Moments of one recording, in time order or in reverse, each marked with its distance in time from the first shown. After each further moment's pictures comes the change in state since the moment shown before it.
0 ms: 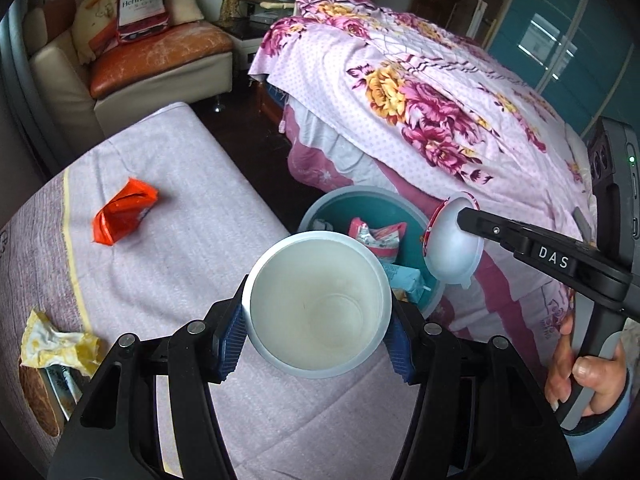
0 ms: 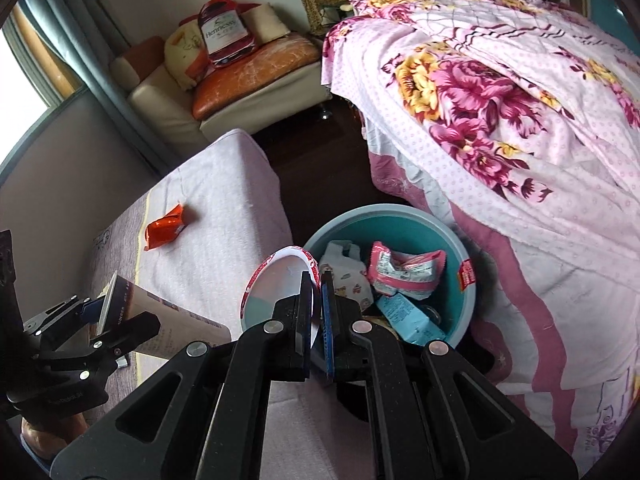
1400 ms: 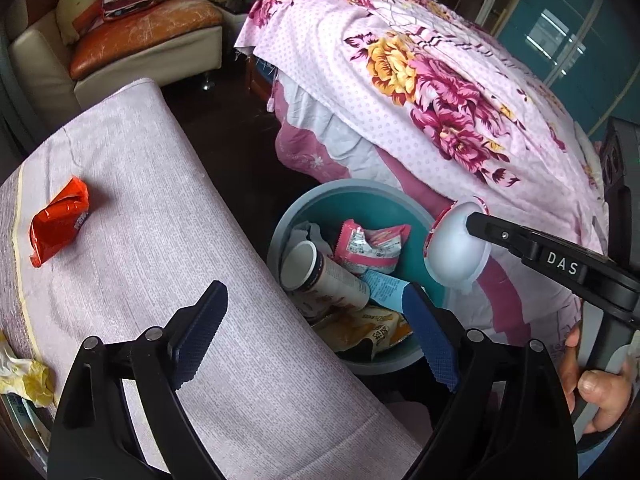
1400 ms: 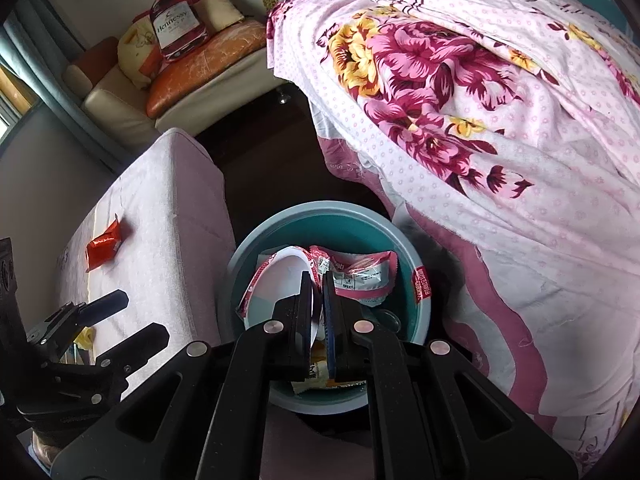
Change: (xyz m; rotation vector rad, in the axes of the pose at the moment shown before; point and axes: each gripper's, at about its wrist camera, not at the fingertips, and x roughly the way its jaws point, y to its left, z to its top) left arm 0.071 -0.010 0.022 -0.038 0.070 -0.017; right arm 0.046 -0.054 0.023 0.067 0.078 -0.082
